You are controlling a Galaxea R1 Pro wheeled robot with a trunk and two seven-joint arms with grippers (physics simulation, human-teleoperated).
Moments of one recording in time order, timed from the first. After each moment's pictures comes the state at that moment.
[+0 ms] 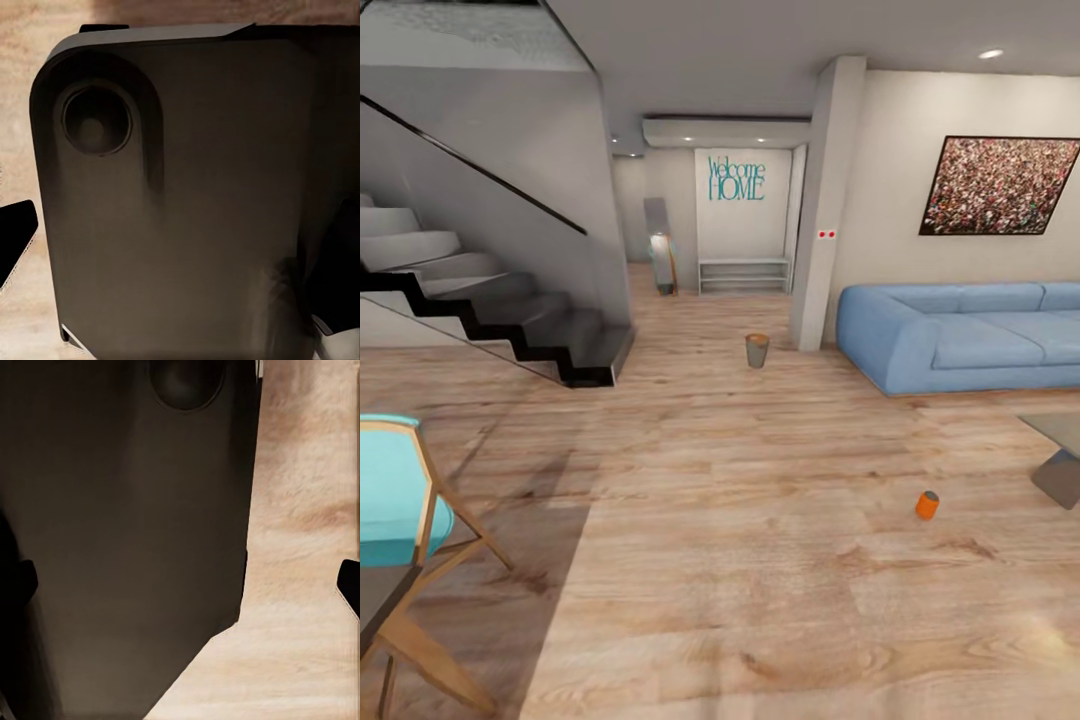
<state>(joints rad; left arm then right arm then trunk) -0.05 -0.04 0.00 -0.01 0.00 -0.10 -0.04 0.00 -0.01 0.00 -0.02 0.00 0.00 0.00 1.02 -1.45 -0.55</state>
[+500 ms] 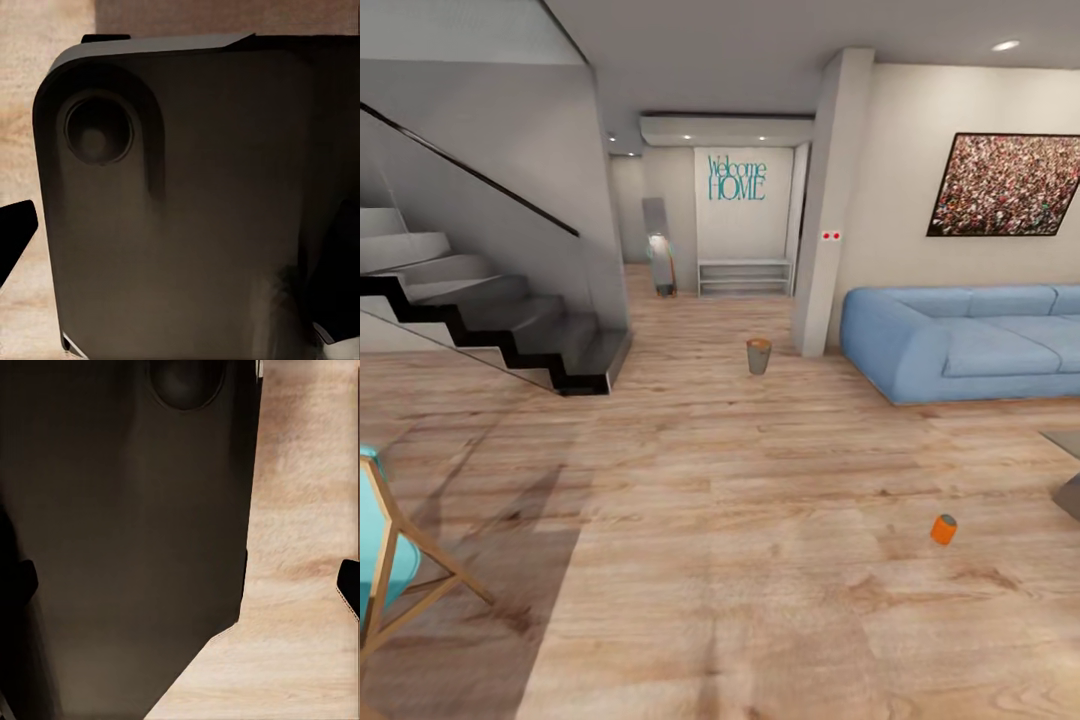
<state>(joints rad) -0.05 -0.04 0.00 -0.01 0.00 -0.12 -0.04 0.00 -0.01 0.00 -0.02 0.00 0.00 0.00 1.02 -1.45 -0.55</state>
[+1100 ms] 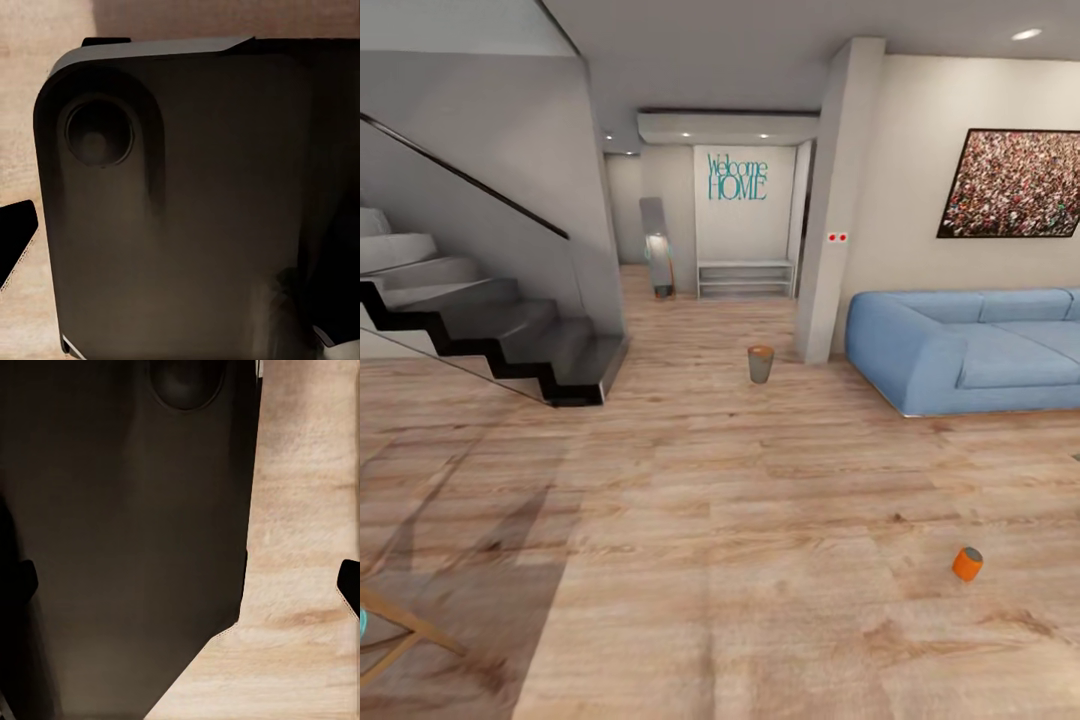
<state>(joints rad) -0.05 -0.04 0.00 -0.01 0.00 -0.12 -0.04 0.00 -0.01 0.00 -0.02 0.00 0.00 0.00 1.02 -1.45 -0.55</state>
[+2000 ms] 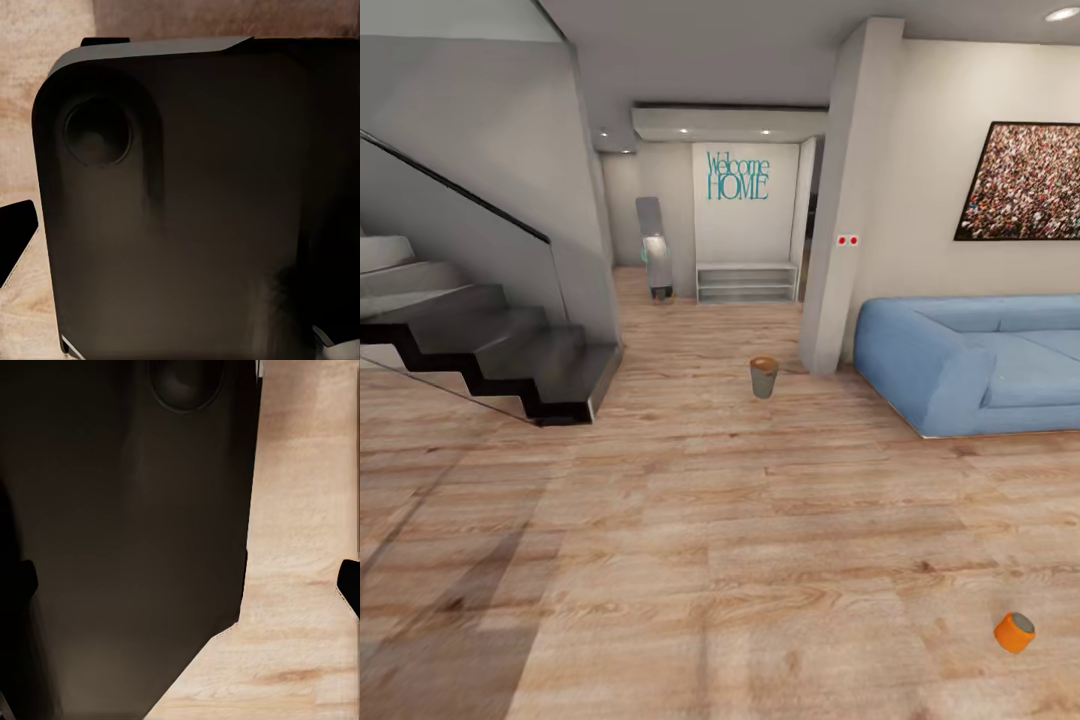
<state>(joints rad) -0.05 -0.04 0.00 -0.01 0.00 -0.12 -0.04 0.00 -0.01 0.00 -0.02 0.00 0.00 0.00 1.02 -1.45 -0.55</state>
